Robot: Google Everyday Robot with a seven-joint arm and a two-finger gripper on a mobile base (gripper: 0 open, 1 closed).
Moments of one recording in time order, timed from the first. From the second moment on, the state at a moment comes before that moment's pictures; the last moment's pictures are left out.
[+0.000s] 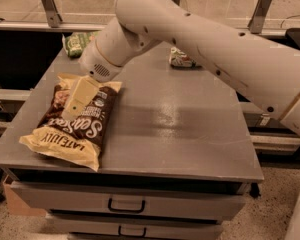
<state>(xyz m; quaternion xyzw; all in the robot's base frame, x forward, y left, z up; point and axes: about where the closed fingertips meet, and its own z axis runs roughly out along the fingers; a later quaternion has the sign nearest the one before) 0.554 0.183 0.888 -0.67 0.63 0.26 0.30</state>
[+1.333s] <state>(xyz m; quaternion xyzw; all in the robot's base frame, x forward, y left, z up) 0.549 0.171 0.885 -0.65 0.64 0.25 0.32</state>
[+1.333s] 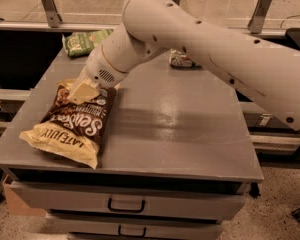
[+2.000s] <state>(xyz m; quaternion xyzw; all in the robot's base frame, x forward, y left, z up) 0.544 0.172 0.920 -0.66 0.62 0.23 0.35</state>
